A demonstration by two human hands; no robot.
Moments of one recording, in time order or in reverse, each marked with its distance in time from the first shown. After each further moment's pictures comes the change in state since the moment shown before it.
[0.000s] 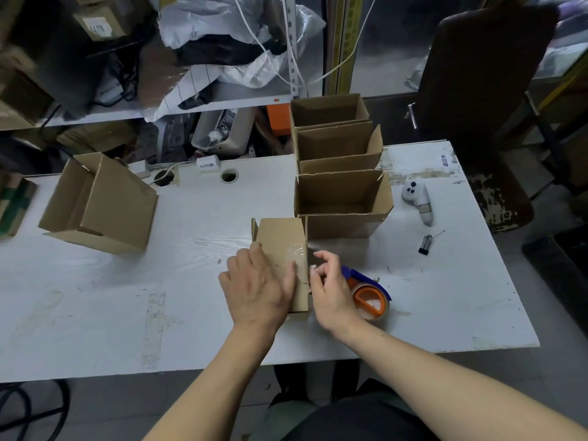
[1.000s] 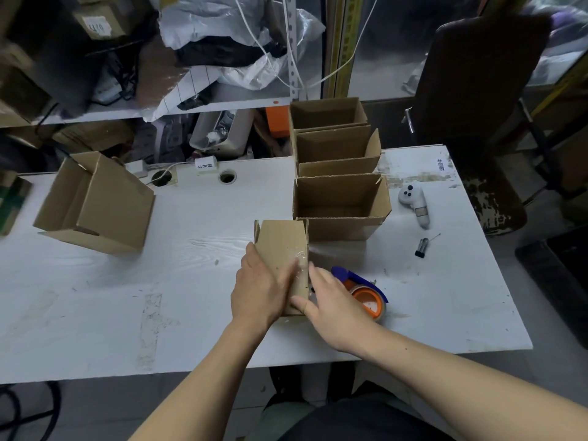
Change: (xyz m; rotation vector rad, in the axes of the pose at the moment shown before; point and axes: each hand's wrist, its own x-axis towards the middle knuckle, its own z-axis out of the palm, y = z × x) left_hand 0.009 0.001 -0.004 -0.437 -0.293 -0.166; right_hand -0.010 -0.009 -0.020 -0.461 -0.285 -0.121
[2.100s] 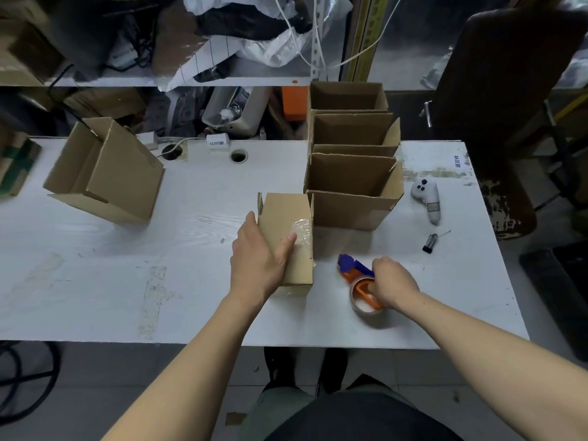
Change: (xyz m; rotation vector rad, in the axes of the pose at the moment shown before) left_hand 0.008 -0.002 -0.020 -0.106 0.034 -0.024; right_hand 0.038 0.113 -0.042 -0.506 -0.052 0.352
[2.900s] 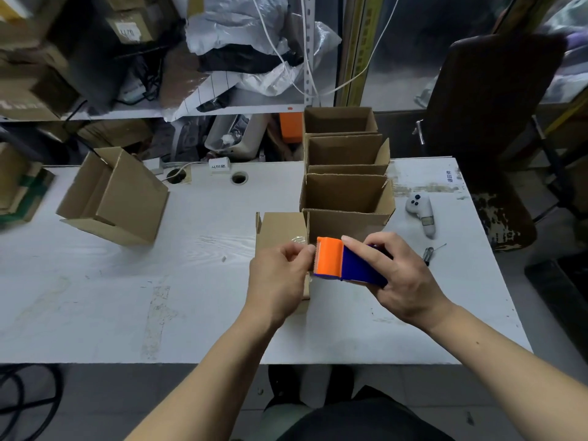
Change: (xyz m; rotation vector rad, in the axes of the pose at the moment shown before) left_hand -0.052 0.074 -0.024 -0.411 -0.157 -0.003; right_hand -0.072 -0.007 -0.077 0.164 0.779 -0.901
